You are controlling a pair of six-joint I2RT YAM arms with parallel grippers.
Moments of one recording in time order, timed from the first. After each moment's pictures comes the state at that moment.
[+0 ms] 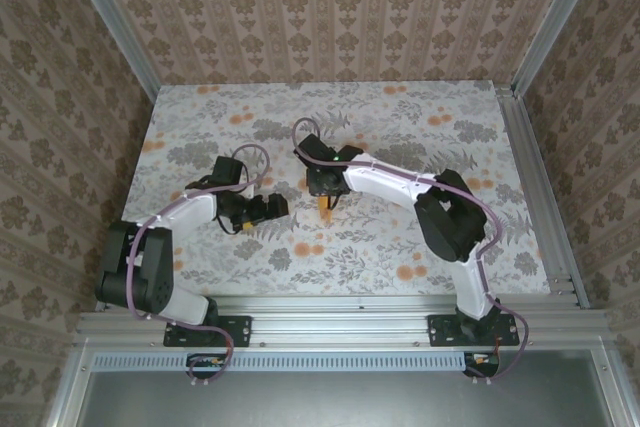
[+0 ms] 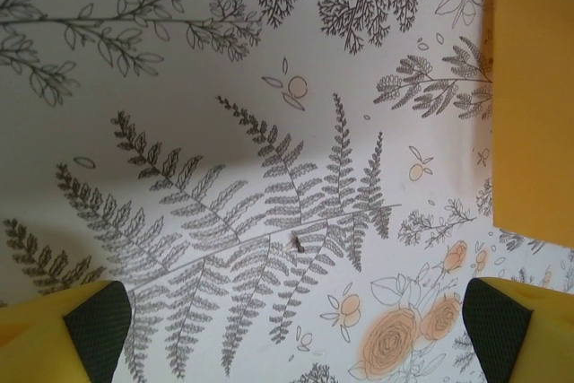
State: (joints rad) left arm -0.27 1.46 0.76 -0.50 0.46 -0.38; right arm 0.76 2.04 1.61 -0.68 0.18 0.72
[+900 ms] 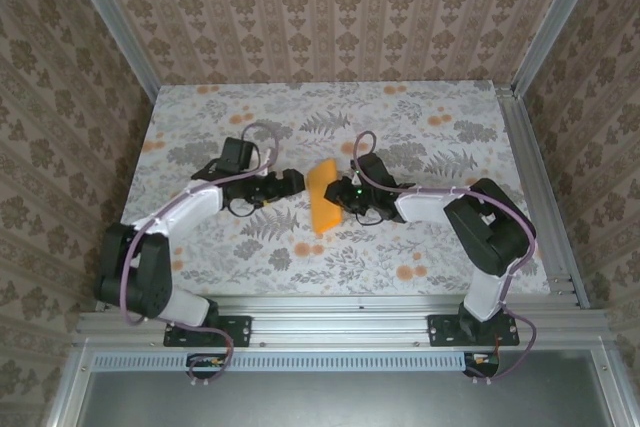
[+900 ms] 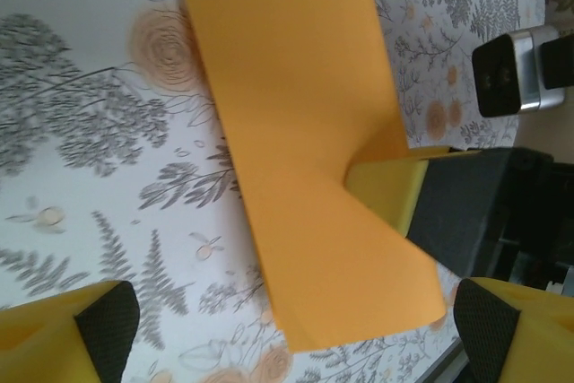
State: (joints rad) left arm -0.39 1.48 0.91 -0.37 0.57 -0.53; right arm 0.59 1.81 0.89 0.20 -0.32 1.02
